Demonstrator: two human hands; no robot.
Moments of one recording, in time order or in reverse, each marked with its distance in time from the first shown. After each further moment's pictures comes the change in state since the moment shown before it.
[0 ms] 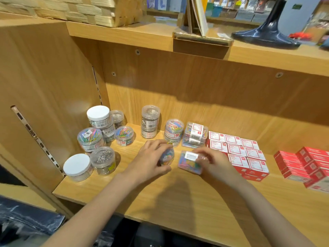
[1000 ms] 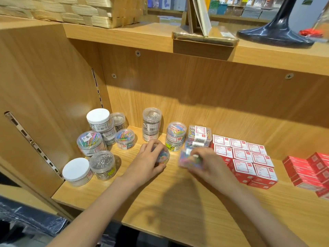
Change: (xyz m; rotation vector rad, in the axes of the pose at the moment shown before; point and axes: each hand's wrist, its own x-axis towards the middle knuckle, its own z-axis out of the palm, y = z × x) left_hand 0.004 -0.009 0.002 -0.005 0.005 -0.115; right_hand 0.013 0.007 0.012 -0.238 0.062 -0.374
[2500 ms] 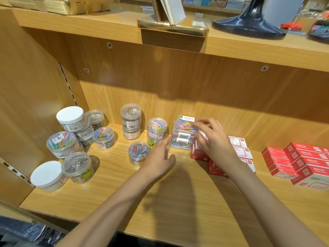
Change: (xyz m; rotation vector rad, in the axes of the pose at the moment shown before) left_hand 0.039 0.061 0.038 -0.574 -0.052 -0.131; right_hand 0.020 0.031 -0.048 -0.257 0.304 -0.033
